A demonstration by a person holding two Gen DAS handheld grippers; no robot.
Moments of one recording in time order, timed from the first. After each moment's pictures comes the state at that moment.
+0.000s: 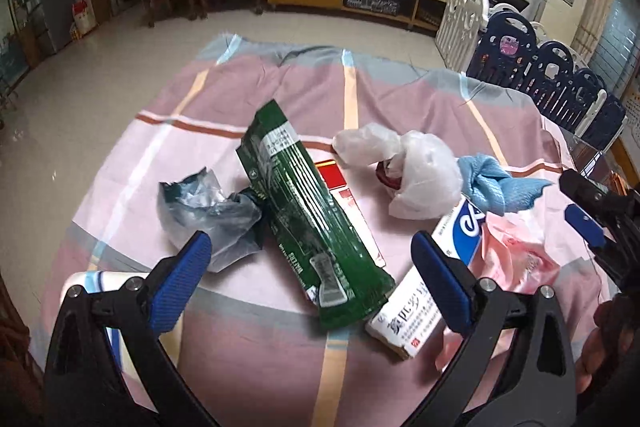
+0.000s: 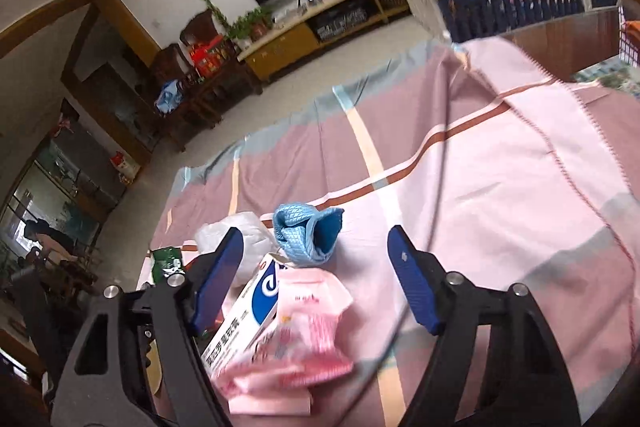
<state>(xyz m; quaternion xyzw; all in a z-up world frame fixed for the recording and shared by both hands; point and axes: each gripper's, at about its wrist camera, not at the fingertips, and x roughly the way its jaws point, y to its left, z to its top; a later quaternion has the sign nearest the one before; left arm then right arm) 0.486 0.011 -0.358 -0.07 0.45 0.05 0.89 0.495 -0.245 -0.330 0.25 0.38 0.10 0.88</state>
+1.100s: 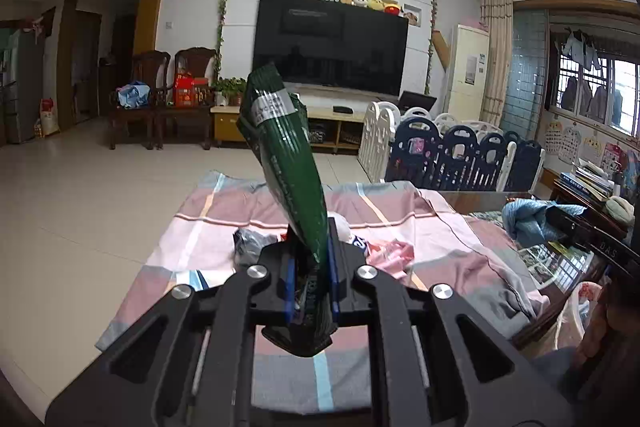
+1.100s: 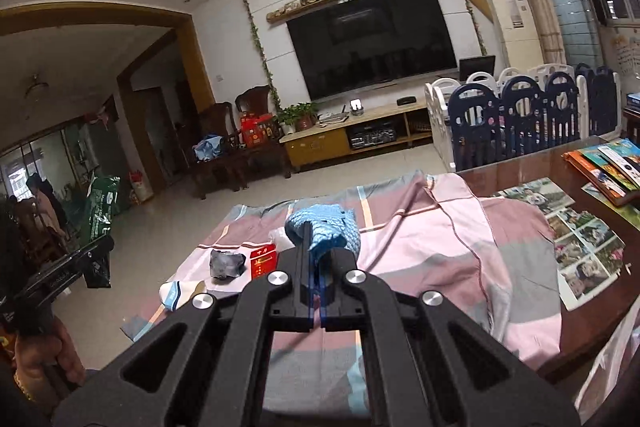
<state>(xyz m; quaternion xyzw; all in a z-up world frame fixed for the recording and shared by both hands) 0.220 0.030 -0.228 -0.04 0.19 -0.07 0.98 0.219 -0.275 -0.215 0.14 0.17 0.12 0.97</state>
